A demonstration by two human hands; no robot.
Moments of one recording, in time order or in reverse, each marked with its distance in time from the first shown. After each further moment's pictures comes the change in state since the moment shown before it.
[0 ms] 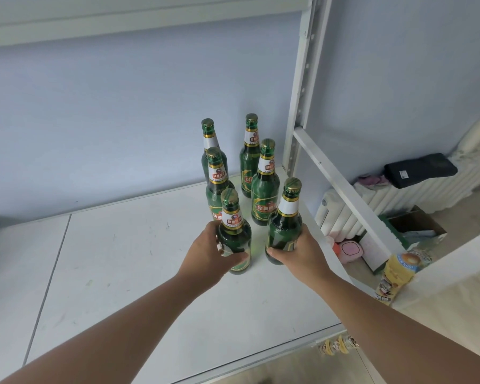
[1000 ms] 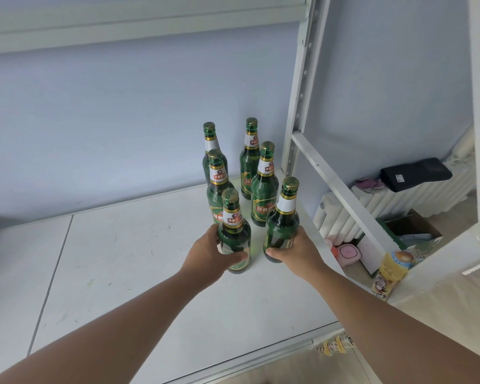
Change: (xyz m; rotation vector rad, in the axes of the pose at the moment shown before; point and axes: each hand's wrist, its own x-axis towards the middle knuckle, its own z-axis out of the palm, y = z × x) left_hand -0.001 0.003 -0.002 -0.045 -0.049 -0.053; right_hand 0.005 -0.005 0.001 0.033 -0.072 0.141
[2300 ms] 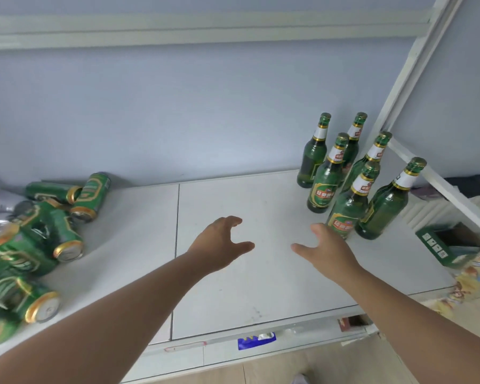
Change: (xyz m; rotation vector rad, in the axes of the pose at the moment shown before) left_hand -0.118 -0.143 -0.210 0.304 0.004 0.061; right_hand -0.157 -0.128 0.167 -0.489 -0.019 -0.093
